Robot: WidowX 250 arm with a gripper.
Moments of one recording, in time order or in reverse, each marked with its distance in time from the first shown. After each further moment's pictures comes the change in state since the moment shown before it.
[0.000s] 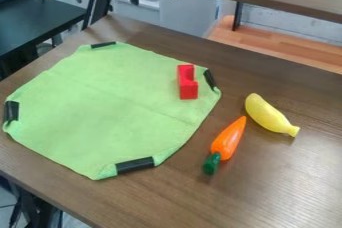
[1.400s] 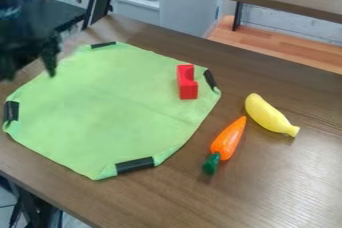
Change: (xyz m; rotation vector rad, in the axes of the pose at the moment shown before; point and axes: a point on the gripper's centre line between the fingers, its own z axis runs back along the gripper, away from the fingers) arm -0.035 0.208 -0.063 0.123 0.052 -0.043
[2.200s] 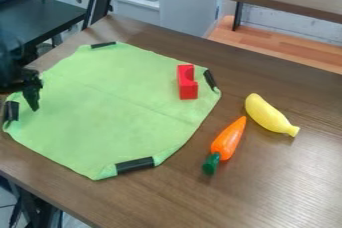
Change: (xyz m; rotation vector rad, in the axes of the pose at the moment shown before) arm -0.021 0.032 -0.047 -0.002 -0.066 0.055
